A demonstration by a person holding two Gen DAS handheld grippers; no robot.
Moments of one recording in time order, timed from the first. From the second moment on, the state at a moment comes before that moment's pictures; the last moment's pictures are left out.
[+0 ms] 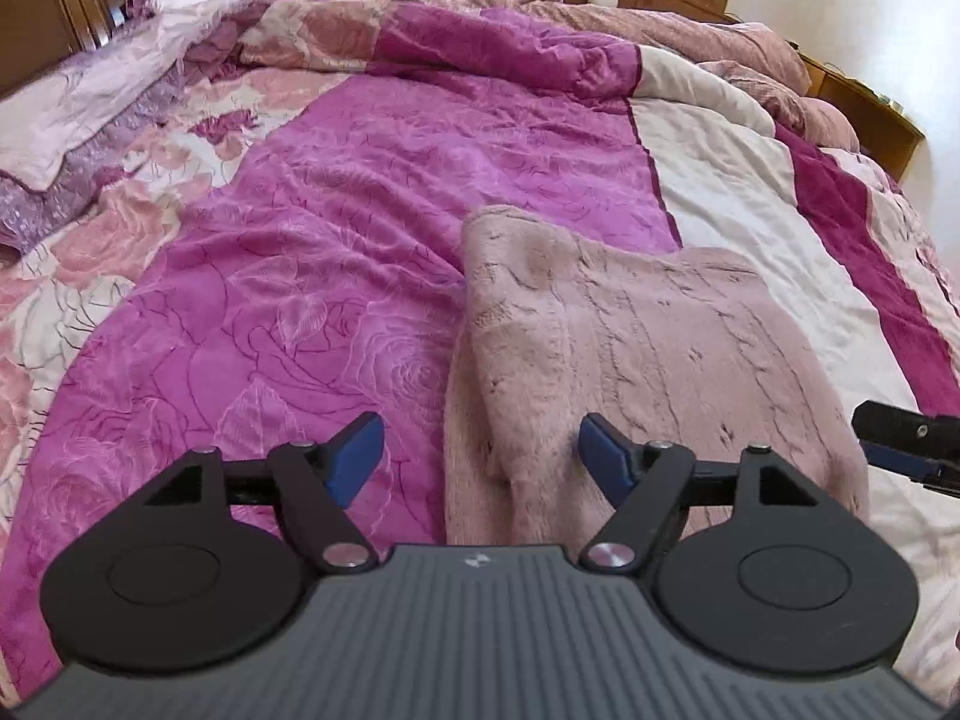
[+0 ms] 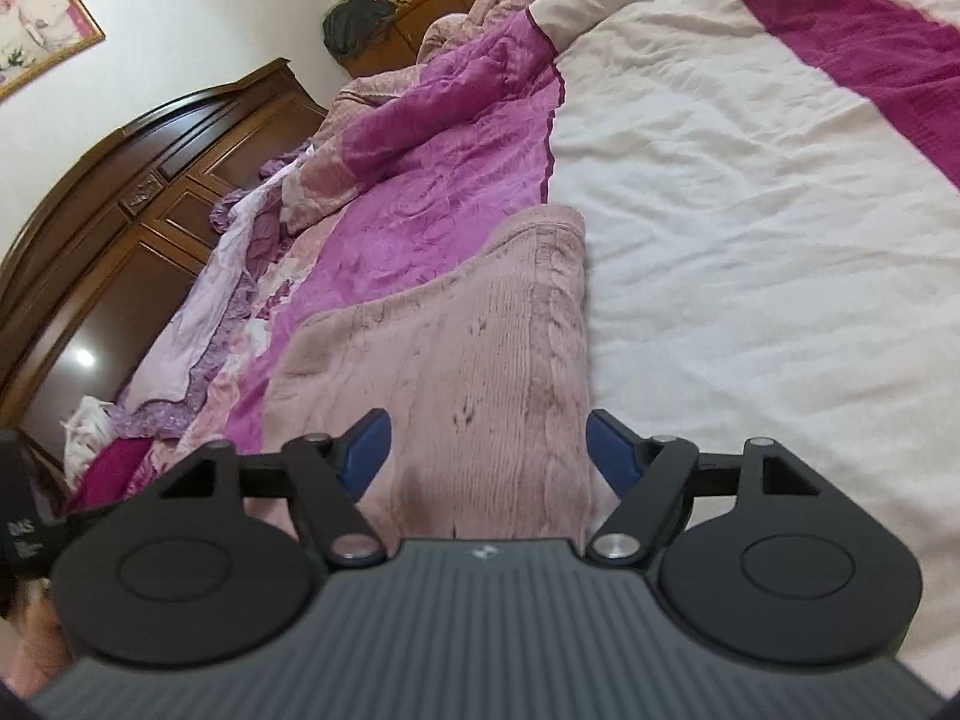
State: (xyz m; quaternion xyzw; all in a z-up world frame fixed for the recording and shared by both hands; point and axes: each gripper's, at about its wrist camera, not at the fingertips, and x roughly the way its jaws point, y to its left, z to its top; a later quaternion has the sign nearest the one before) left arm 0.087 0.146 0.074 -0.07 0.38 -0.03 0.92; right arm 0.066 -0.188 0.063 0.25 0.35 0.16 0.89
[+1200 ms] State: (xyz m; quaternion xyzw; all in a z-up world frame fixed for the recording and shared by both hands) left arm 0.119 0.154 0.037 -0.30 0.38 -0.14 0.87; right arm 0.113 -0.183 0.049 0.36 0.35 0.25 0.83
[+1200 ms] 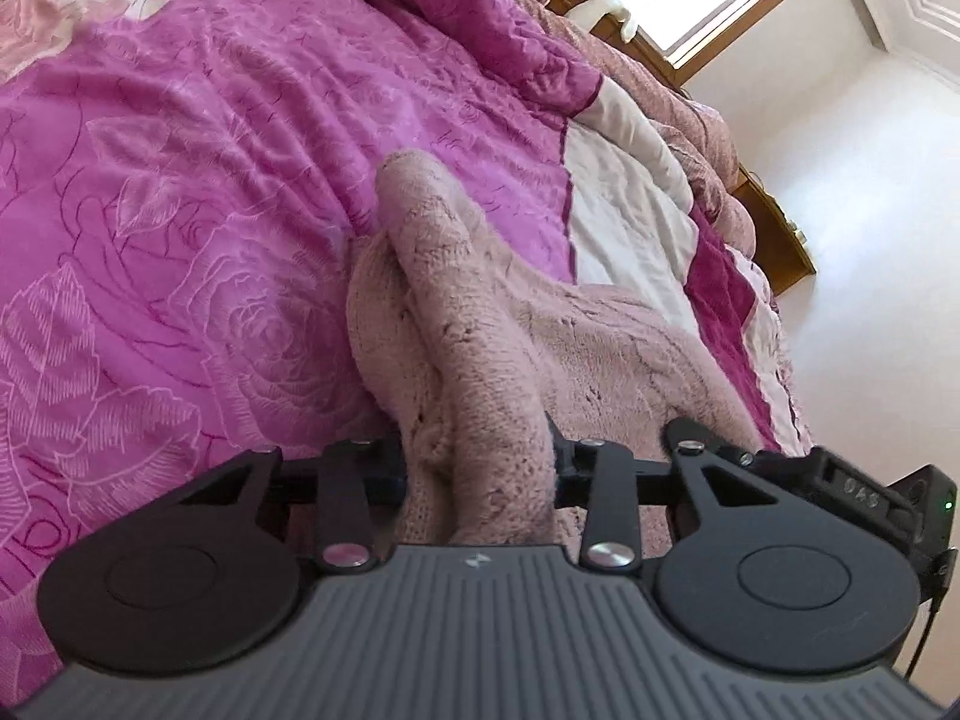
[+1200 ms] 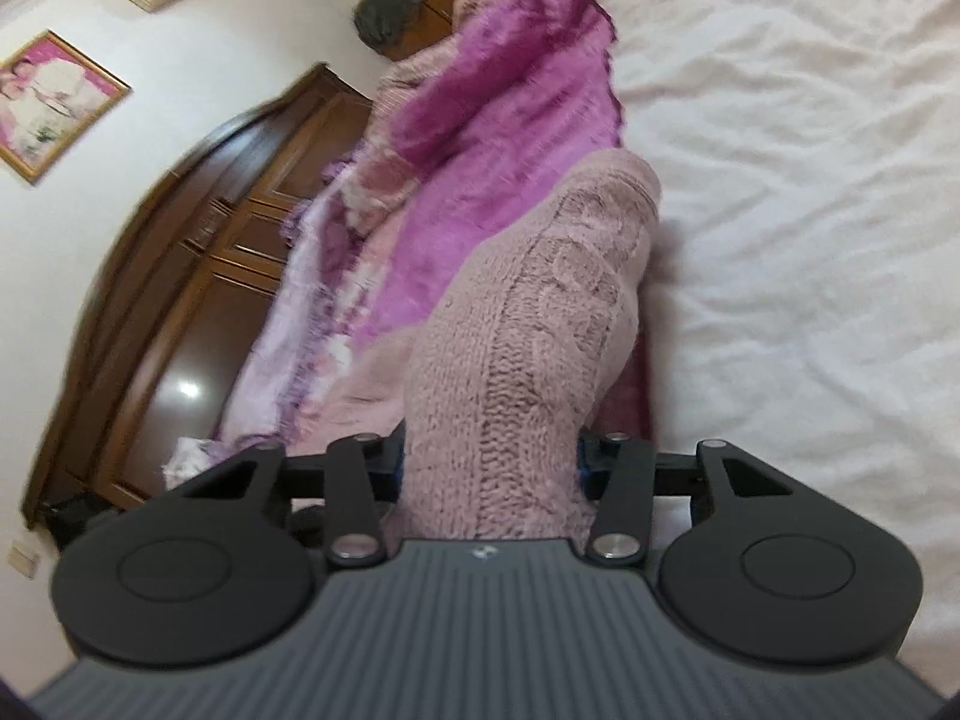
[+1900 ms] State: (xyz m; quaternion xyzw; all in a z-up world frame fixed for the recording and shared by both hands) left arm 0.083 0.010 0.062 -0.23 0.41 -0.24 0.85; right arm 0.033 -0.322 0.049 0.40 0.34 0.16 0.84
